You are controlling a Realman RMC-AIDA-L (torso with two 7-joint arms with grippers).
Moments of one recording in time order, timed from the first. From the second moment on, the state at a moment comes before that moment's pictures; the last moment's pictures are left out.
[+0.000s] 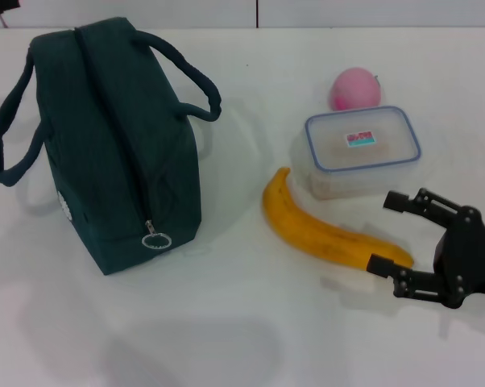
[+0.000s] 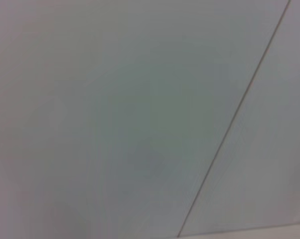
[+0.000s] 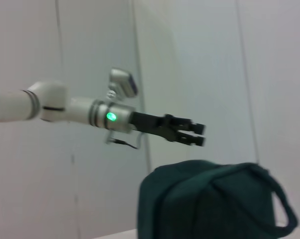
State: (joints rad) left arm -0.46 -1.99 0.48 1.19 2.00 1.50 -2.10; right arm 0.36 2.01 -1.06 -0.31 -1.42 -1.72 0.78
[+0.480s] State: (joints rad) left arm -0.38 -2.03 0.71 1.62 2.17 1.59 -2.58; right arm 0.35 2.01 -1.02 -0.29 -1.41 -1.70 0.75
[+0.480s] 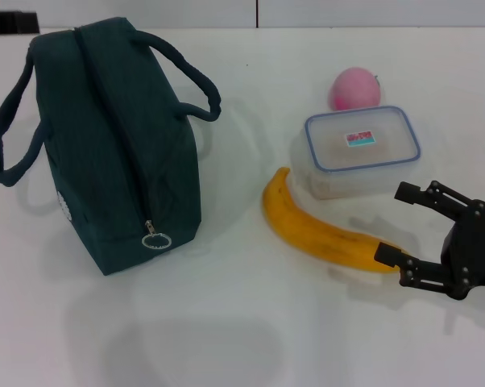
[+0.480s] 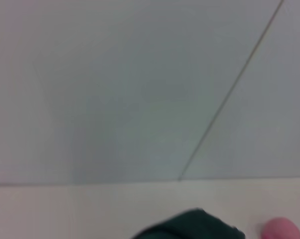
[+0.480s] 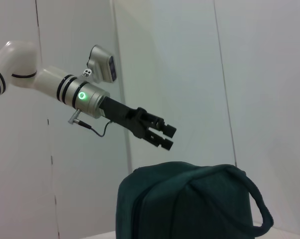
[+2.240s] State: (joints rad) left arm -0.40 -2.08 0.84 1.49 2.22 1.69 -2.71; right arm 0.35 2.01 -0.96 -0.28 -1.41 -1.71 0.75
